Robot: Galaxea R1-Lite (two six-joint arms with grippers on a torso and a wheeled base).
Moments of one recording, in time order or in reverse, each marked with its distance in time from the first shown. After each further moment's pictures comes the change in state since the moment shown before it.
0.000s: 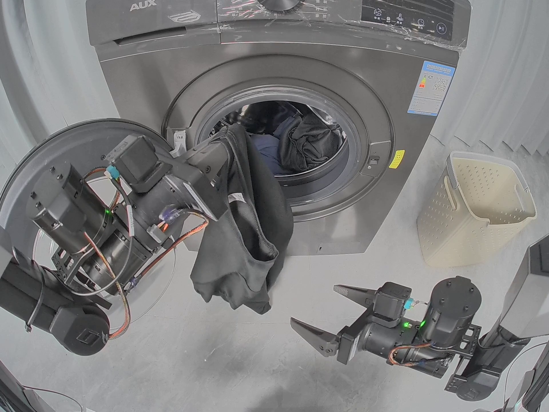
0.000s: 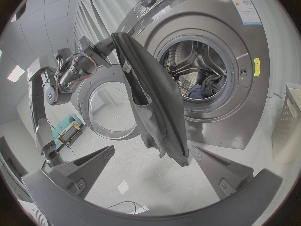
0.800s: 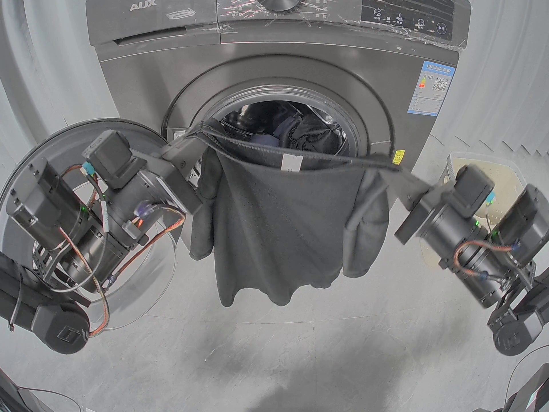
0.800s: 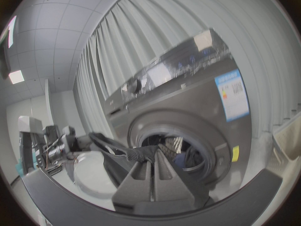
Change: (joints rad) left arm 0.046 -0.078 0.039 0.041 -0.006 0.000; right arm -0.177 -0.277 -0.218 0.008 -0.009 -0.027
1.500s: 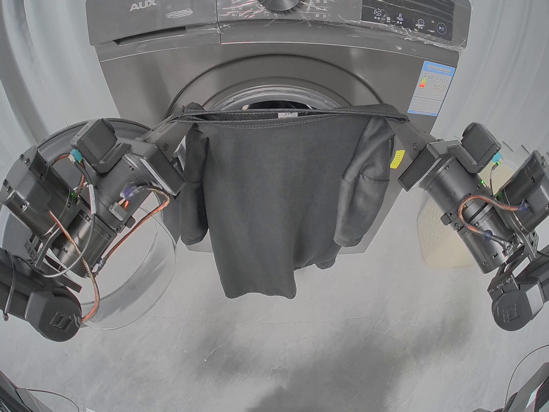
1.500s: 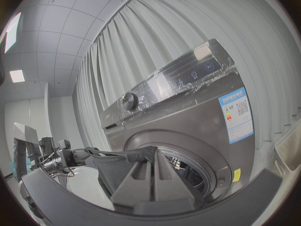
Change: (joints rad) left arm 0.062 -0.009 -0.032 0.003 0.004 -0.003; right arm -0.035 0.014 -0.160 0.001 -0.006 -0.014
